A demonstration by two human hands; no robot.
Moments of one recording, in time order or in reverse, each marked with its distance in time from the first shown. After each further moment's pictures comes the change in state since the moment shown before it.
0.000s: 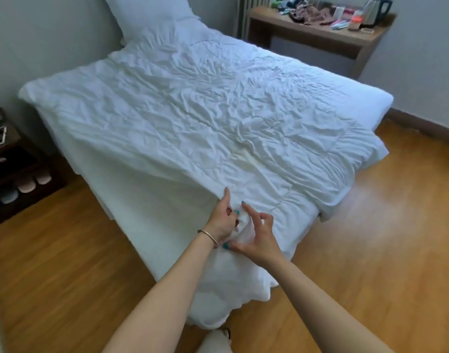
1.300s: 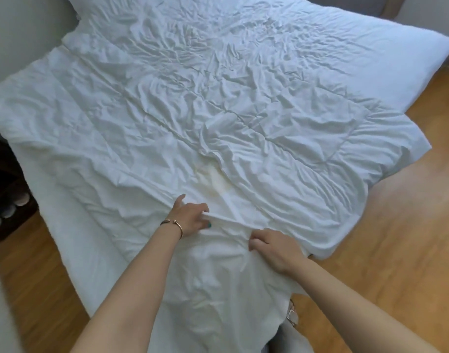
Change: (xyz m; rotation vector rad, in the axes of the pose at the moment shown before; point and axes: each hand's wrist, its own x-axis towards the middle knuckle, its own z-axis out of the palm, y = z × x) left_hand 0.299 0.029 0.053 1.430 -0.250 -0.014; right_hand 0.231 0.144 -0.199 -0.328 -0.401 0.059
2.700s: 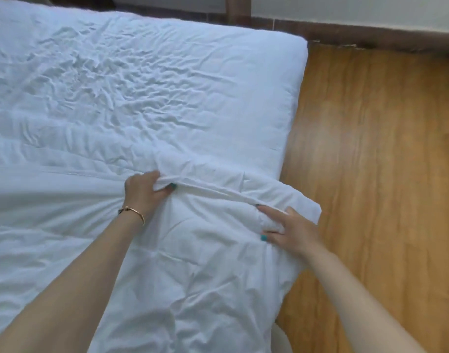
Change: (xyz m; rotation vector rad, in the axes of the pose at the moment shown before) left_hand 0.518 0.291 -0.205 -0.078 0.423 0.177; right_hand 0.151 0.391 -0.353 0.099 0.406 0.439
